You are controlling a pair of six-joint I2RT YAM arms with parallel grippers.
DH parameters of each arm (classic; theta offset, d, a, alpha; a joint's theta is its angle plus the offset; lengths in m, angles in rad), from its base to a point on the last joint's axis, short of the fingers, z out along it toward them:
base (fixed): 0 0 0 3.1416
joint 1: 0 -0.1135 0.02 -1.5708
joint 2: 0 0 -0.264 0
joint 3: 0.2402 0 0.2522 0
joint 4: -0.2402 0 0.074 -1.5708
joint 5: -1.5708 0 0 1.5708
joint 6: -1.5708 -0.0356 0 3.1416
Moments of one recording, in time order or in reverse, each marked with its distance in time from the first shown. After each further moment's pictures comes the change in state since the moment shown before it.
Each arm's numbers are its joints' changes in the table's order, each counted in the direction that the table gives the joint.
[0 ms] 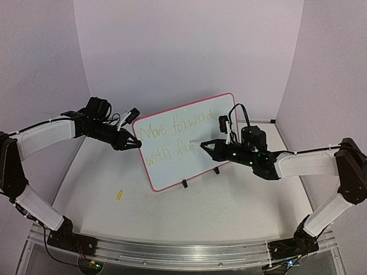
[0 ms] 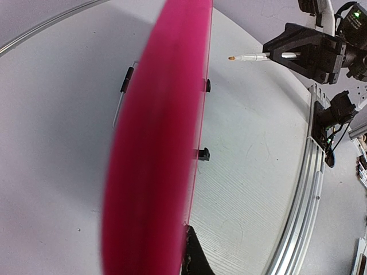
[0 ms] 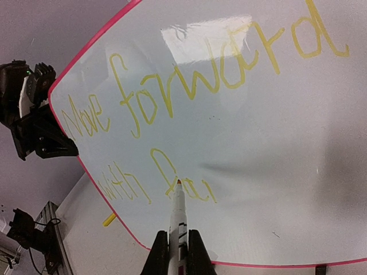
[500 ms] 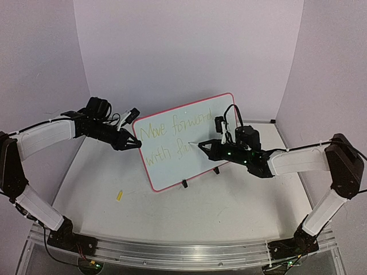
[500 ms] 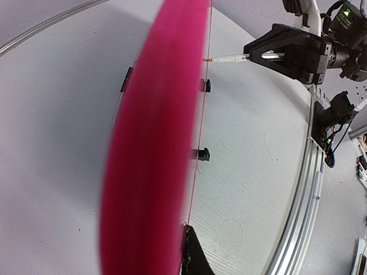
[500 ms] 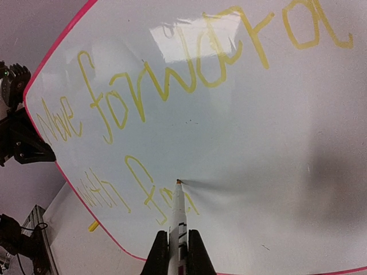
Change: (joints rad) left arm 0.000 0.000 0.000 0.000 0.000 0.000; right arm 0.000 -0.084 0.050 0.001 -0.040 0.015
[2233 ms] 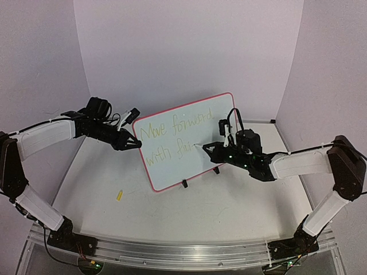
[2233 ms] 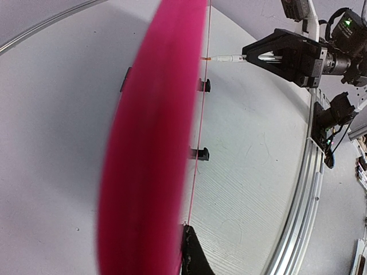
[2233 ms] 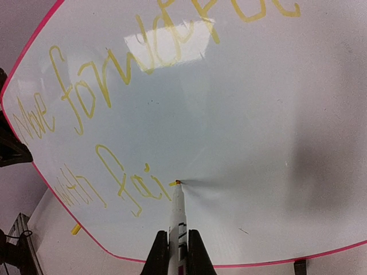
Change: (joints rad) left arm 0.002 0.000 0.000 0.000 0.002 0.007; right arm -0.010 0.024 -0.047 -0.009 -0.125 -0.012
